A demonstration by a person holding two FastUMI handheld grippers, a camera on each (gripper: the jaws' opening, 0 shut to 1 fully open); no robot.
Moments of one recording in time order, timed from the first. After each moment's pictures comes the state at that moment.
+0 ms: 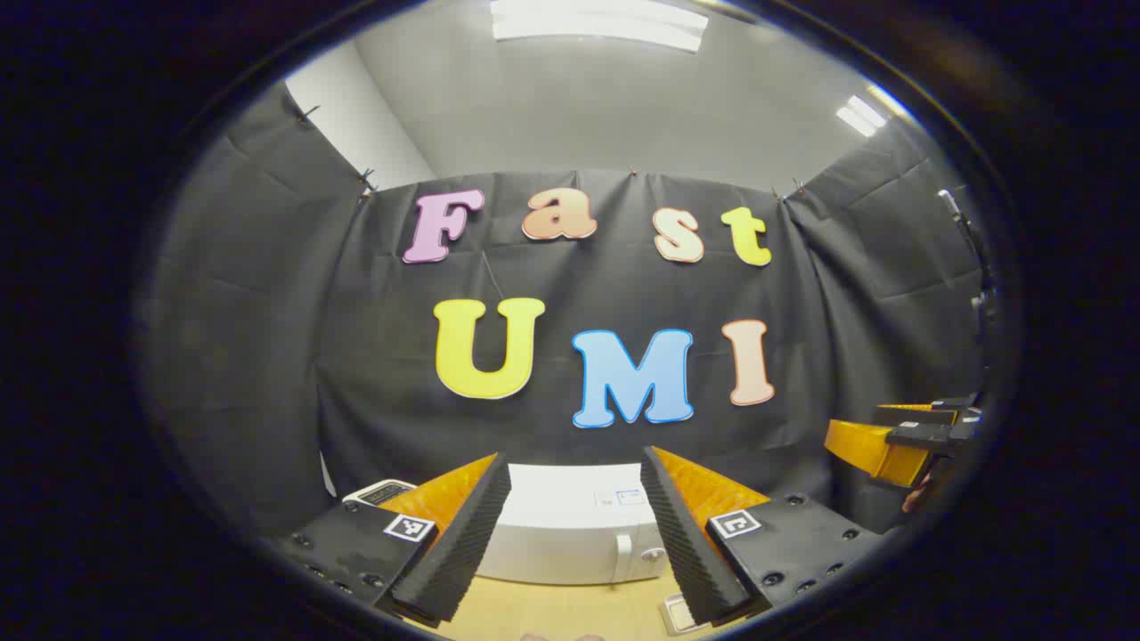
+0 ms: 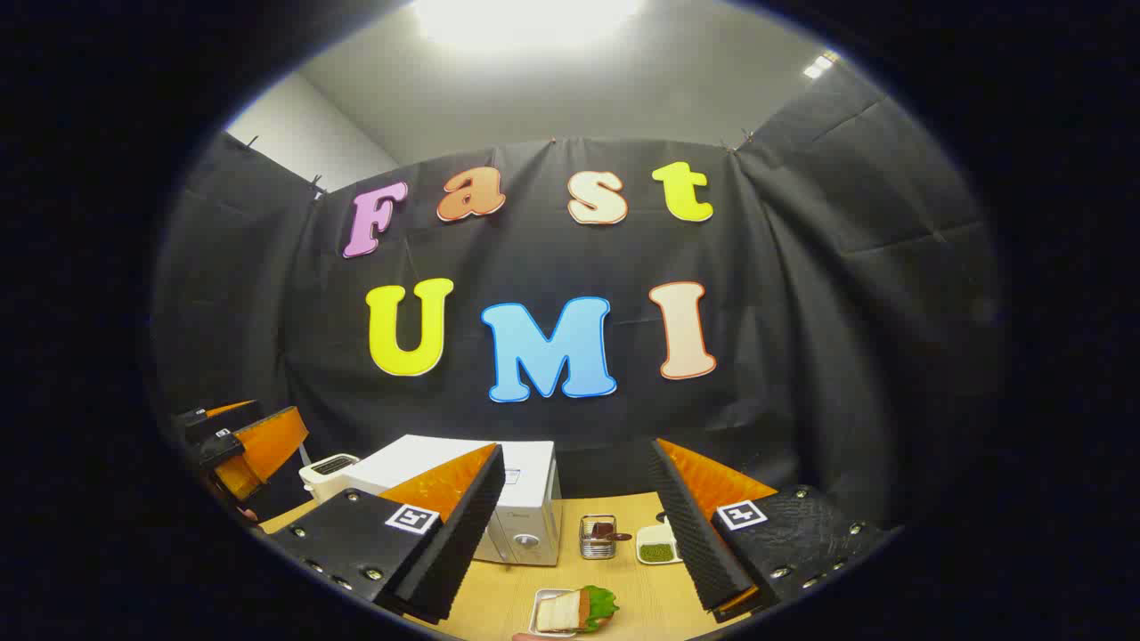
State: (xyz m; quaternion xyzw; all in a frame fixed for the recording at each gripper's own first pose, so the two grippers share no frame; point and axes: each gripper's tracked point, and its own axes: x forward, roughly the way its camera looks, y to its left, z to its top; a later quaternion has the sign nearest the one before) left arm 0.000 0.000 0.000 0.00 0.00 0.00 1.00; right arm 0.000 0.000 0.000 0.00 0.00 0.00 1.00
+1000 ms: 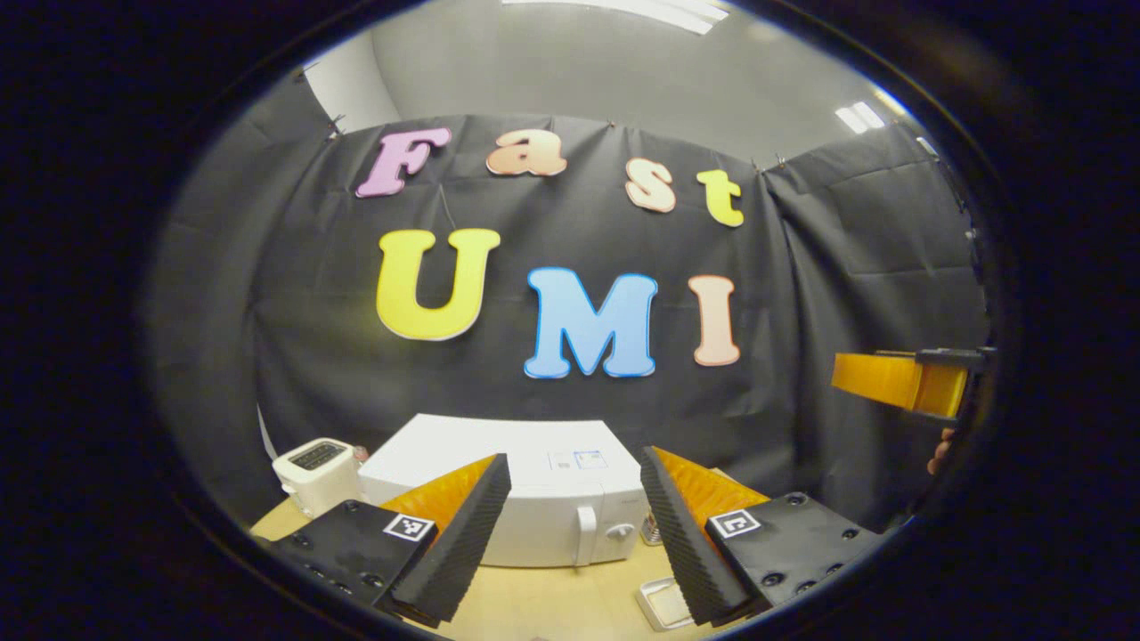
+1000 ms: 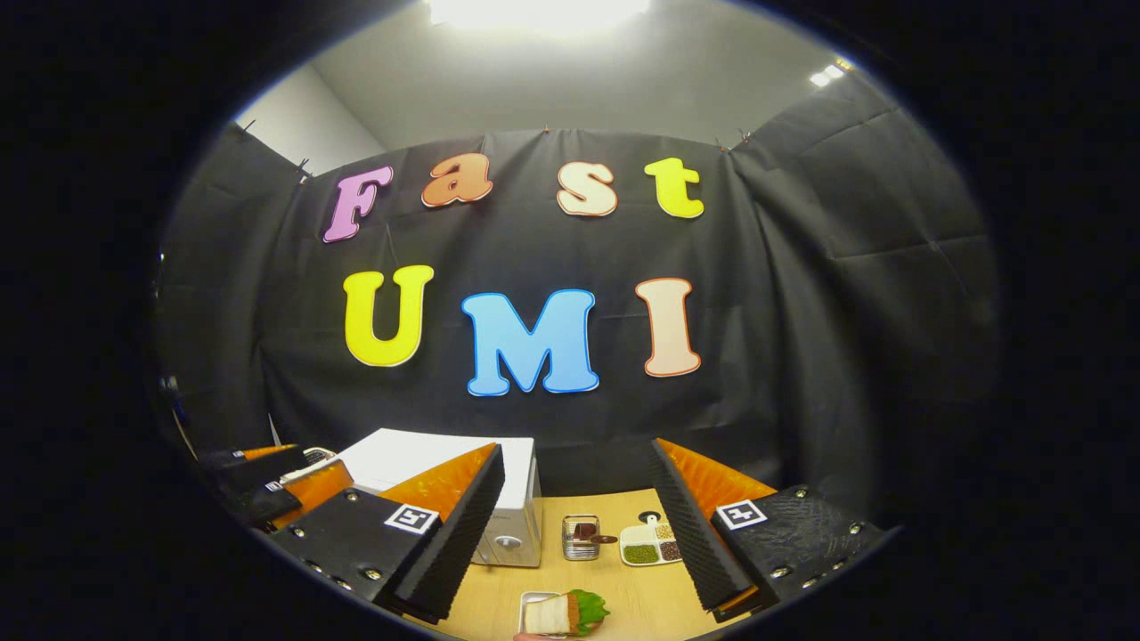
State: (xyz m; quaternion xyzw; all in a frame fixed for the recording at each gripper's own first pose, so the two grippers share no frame) left arm 0.069 -0.037 -0.123 -0.03 0.09 -0.08 0.99; right arm 0.024 -0.013 -0.007 -0.03 0.01 -0.03 1.00
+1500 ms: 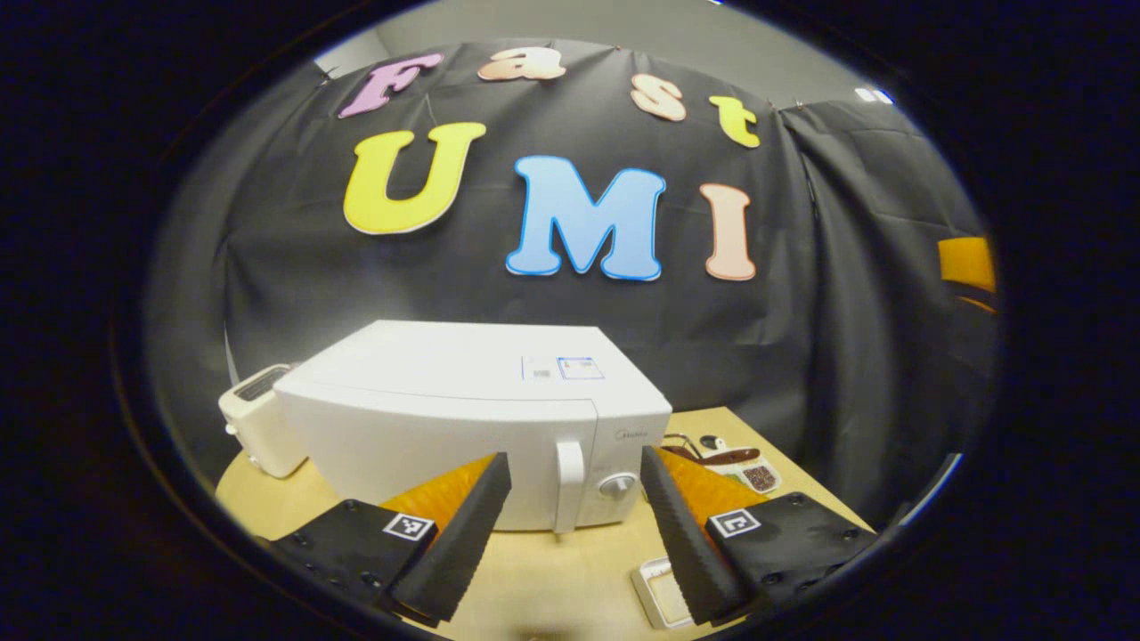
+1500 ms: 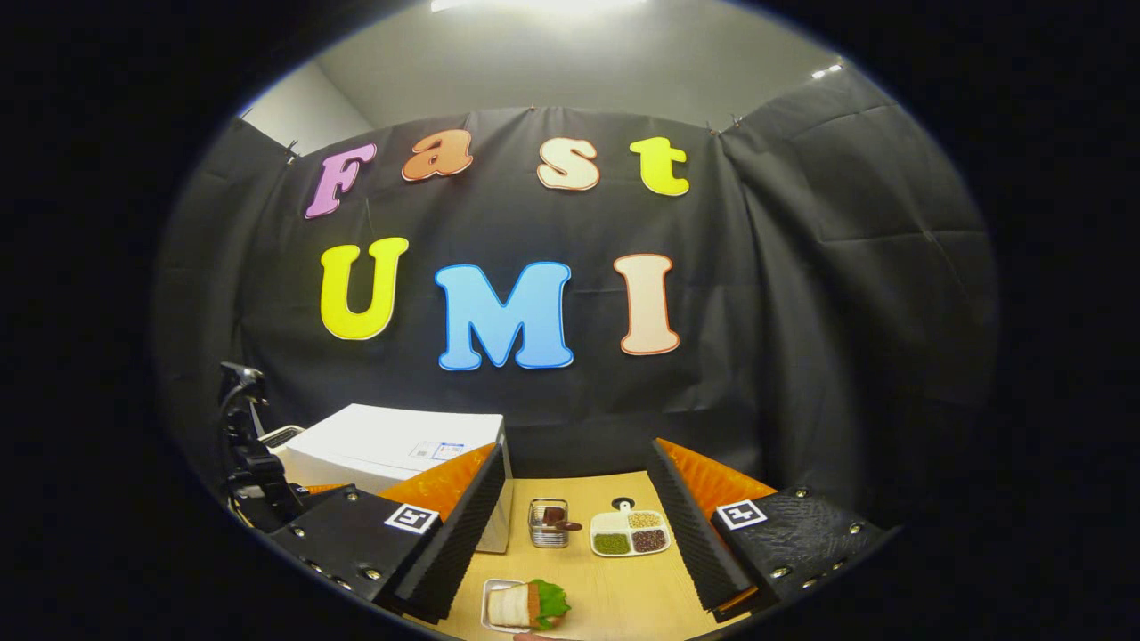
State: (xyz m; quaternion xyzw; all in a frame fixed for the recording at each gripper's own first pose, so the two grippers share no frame) left arm 0.138 -0.072 -0.276 -0.04 0.21 -0.08 0.97; right arm 0.036 -0.060 -0.034 -0.04 0.04 -0.05 1.00
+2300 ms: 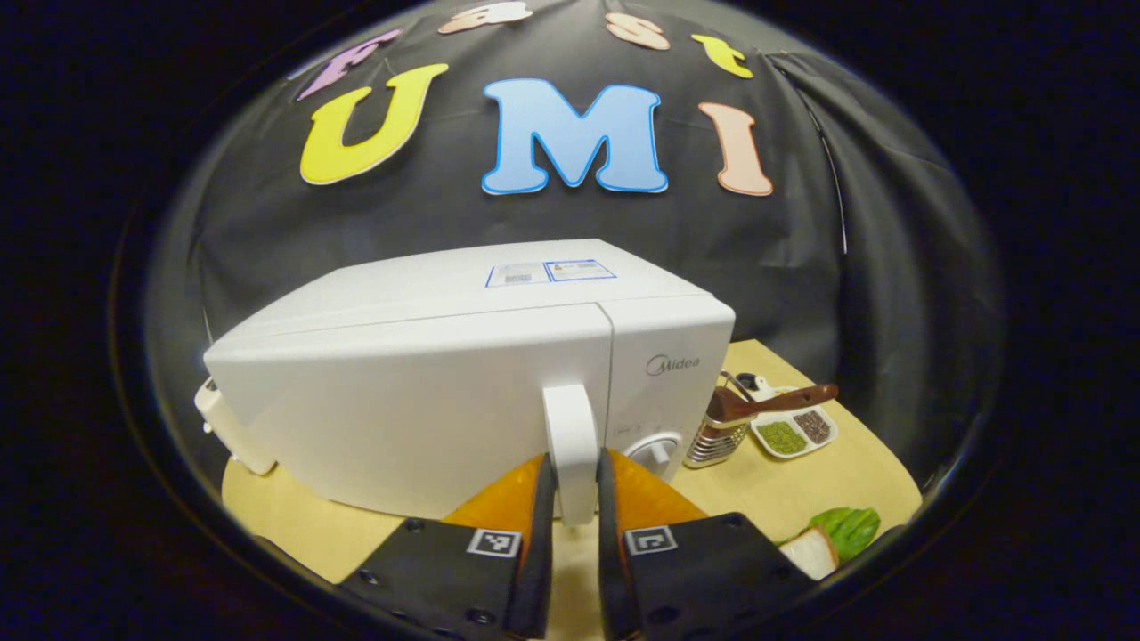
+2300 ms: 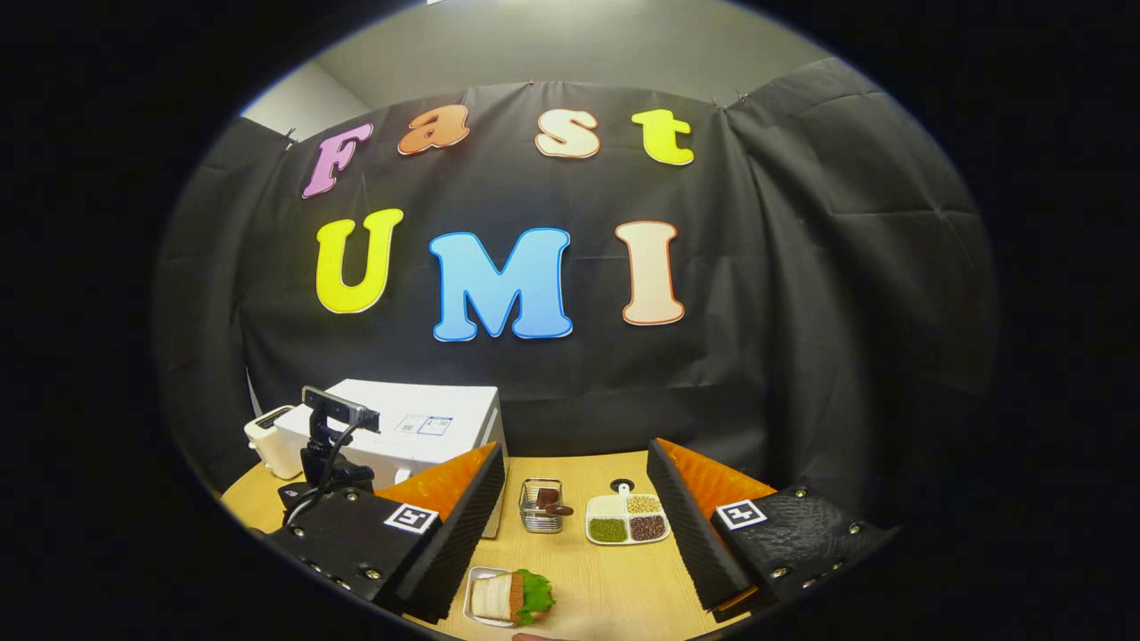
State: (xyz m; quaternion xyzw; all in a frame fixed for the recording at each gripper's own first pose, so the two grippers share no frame) left arm 0.187 -0.084 -0.370 0.02 0.28 -0.09 0.95; right arm 0.054 -0.069 -0.072 -0.03 0.08 -0.04 1.00
